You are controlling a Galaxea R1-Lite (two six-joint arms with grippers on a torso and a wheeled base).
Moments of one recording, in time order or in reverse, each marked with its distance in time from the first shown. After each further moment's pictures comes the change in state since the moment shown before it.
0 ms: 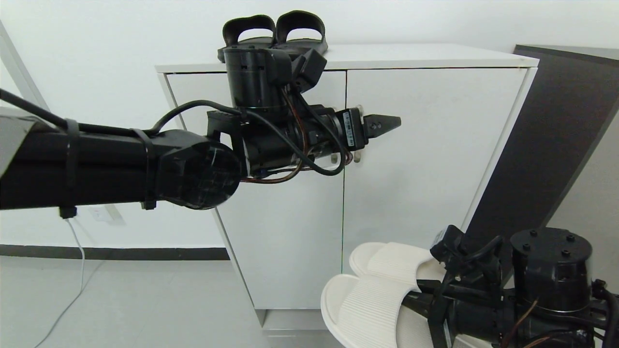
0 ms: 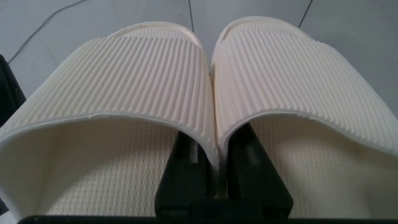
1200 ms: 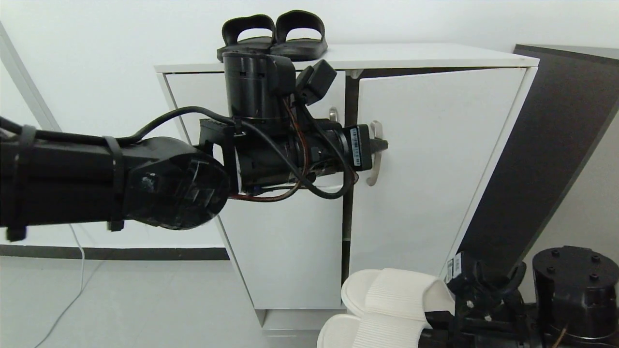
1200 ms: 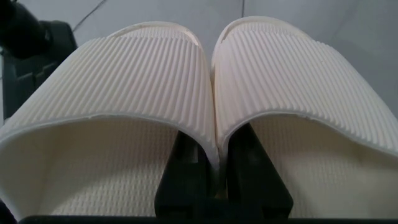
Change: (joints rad) left arm -0.076 -0.091 0.119 0.034 -0.020 -0.013; right arm 0.027 -0.065 0.095 0.002 0.162 -0.024
